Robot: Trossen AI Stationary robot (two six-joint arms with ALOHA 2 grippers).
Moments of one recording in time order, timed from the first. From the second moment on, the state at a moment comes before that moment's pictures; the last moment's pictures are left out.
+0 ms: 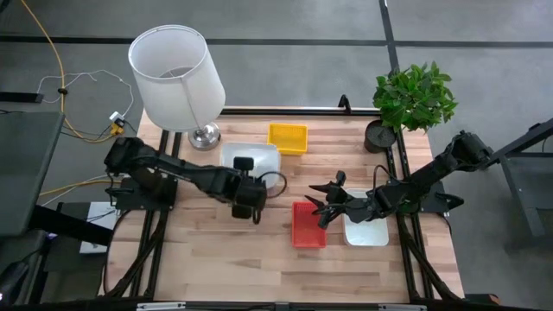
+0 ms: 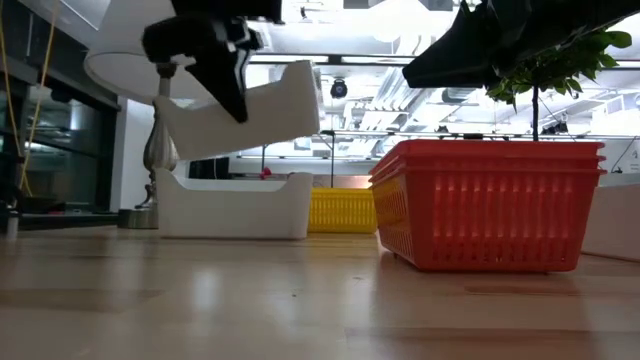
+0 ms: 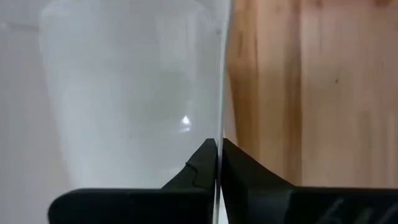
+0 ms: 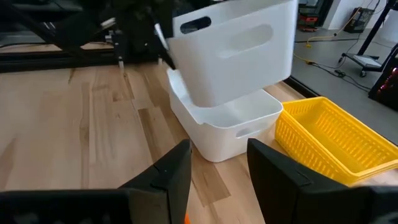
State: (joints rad) left arm -0.12 1.67 1.33 -1.01 -0.50 -0.08; right arm 0.46 1.35 0.60 0.36 0.82 0.22
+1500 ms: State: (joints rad) left arm 0.03 1.79 1.33 -0.99 -0.23 -0.09; right arm 0.46 1.35 0.60 0.36 0.82 0.21
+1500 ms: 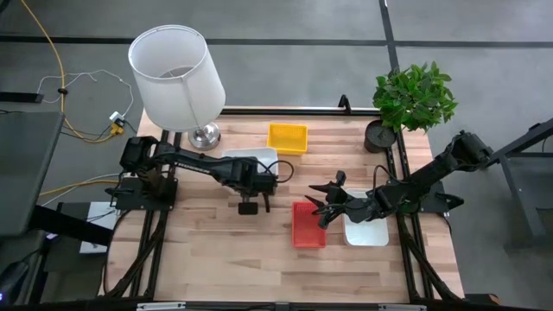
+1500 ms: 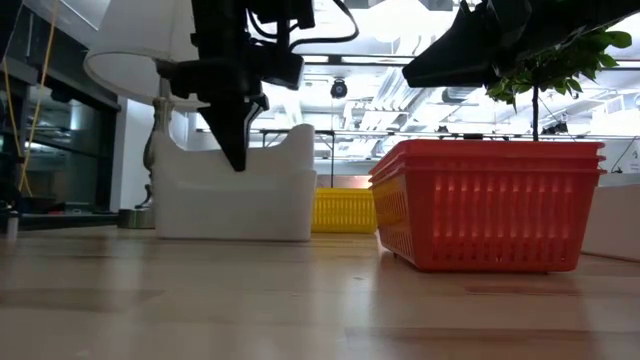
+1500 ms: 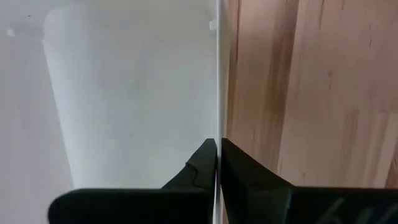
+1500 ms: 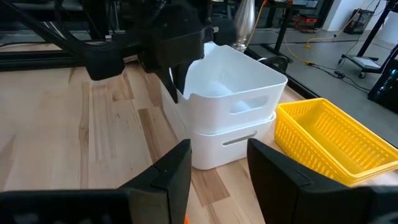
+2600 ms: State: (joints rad) left arm -0.06 1.52 1.38 -0.87 -0.35 -0.18; right arm 0.46 1.35 0.60 0.38 0.82 0.21
